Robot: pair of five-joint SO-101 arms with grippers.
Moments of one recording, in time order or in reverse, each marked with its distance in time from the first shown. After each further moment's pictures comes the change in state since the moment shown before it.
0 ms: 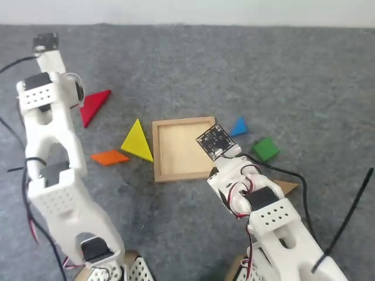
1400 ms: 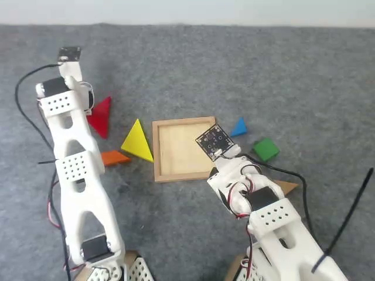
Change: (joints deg) left arm 0.9 54.3 -76.0 31.5 -6.8; right arm 0.0 0.0 0.0 0.0 0.7
